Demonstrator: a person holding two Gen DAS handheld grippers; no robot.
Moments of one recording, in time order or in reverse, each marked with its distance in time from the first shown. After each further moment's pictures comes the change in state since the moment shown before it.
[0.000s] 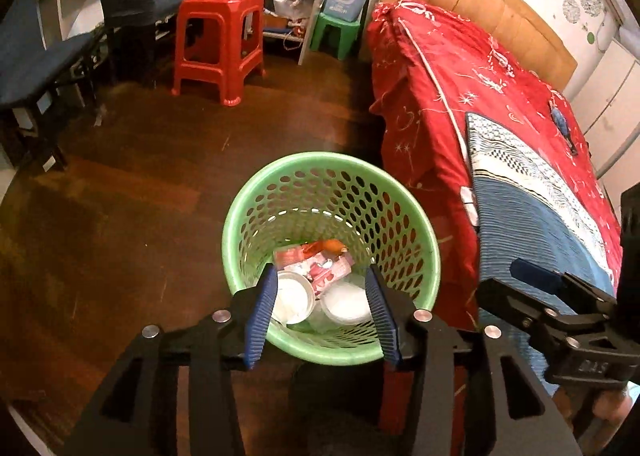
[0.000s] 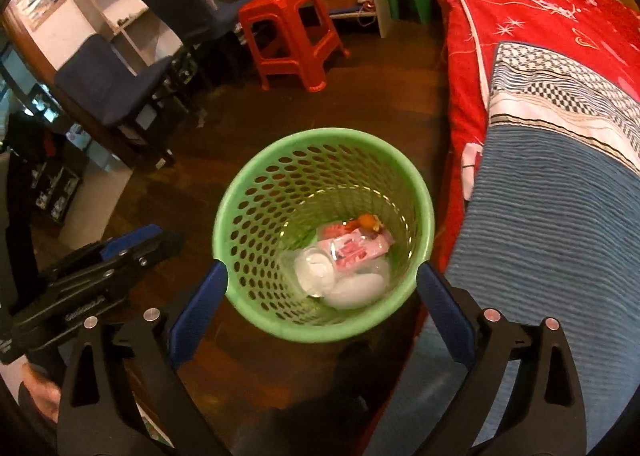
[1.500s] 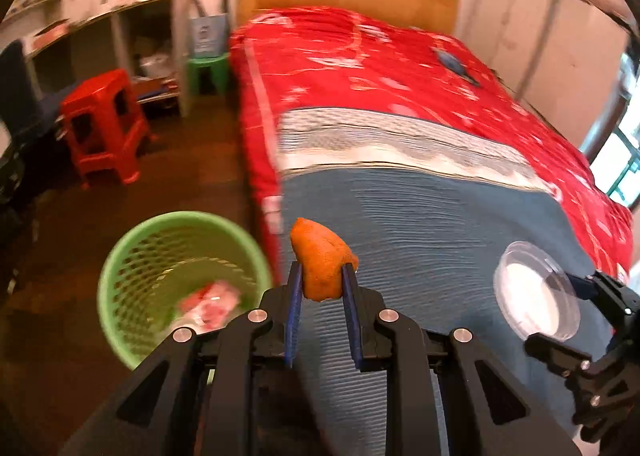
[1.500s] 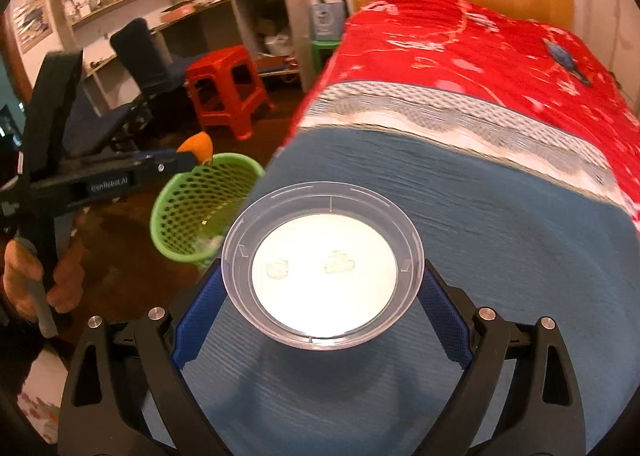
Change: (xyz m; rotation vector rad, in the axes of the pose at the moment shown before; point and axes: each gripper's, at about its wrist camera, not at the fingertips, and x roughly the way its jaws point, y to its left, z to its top) left arm -0.039 -0.176 -0.012 0.360 -0.066 -0.152; right arm -0.172 -0.100 -0.109 0.021 -0.198 -0.209
